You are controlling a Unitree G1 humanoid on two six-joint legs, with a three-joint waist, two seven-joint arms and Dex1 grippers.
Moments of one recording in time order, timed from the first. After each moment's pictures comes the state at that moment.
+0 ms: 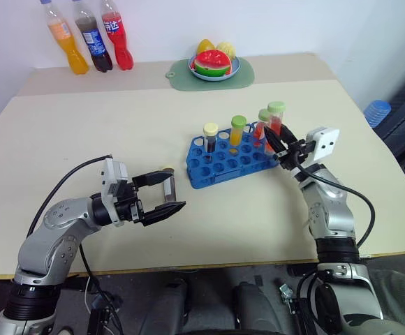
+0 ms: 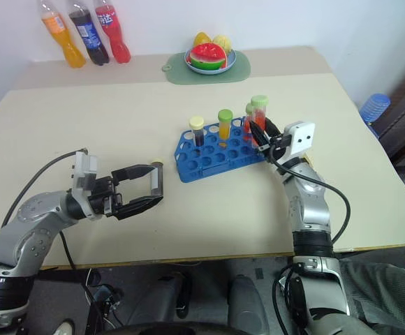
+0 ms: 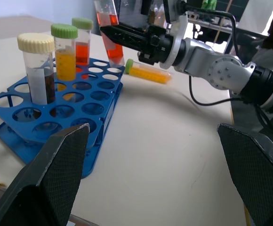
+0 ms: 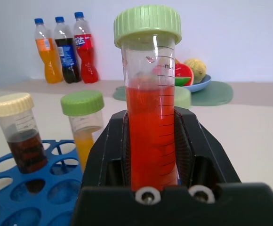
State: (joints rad) left arm -0.12 0.61 0.10 -0.33 -0.69 0.42 -1.01; right arm -0.47 -0.26 -0.19 0.27 0.30 -0.06 0.55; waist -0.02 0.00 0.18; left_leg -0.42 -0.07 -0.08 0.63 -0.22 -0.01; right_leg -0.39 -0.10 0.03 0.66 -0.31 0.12
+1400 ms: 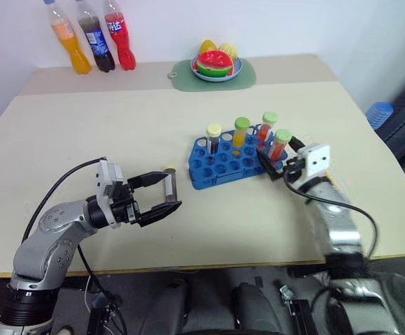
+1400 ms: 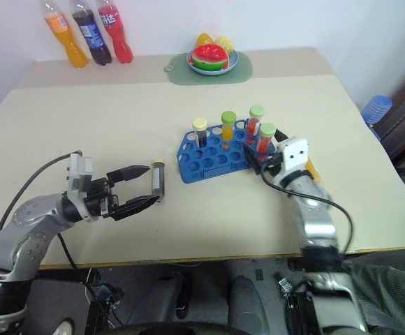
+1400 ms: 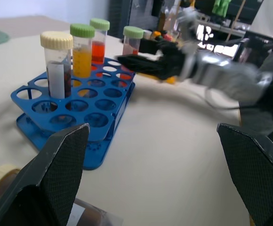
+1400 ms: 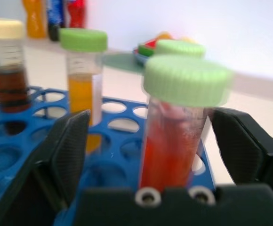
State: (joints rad) left arm -0.09 0.60 0.13 -0.33 -0.69 0.42 -1.00; right arm -0.27 -0.43 -0.11 -0.04 0.24 0.15 0.48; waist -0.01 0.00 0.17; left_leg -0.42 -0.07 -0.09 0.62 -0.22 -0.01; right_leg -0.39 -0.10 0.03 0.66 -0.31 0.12
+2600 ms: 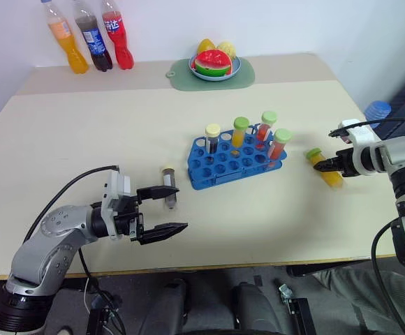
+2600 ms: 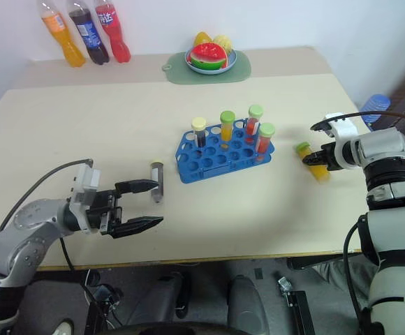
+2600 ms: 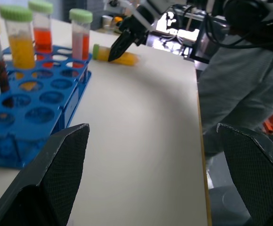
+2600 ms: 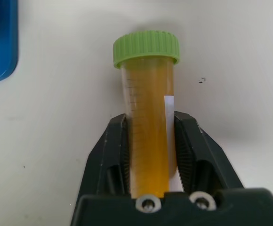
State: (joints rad) left arm -0.09 0.67 0.07 -0.39 -0.71 0.43 -1.10; right arm -1.00 -0.86 0.27 0.87 0.09 0.82 0.96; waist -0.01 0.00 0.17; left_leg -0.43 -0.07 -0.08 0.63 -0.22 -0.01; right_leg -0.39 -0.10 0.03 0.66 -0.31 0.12
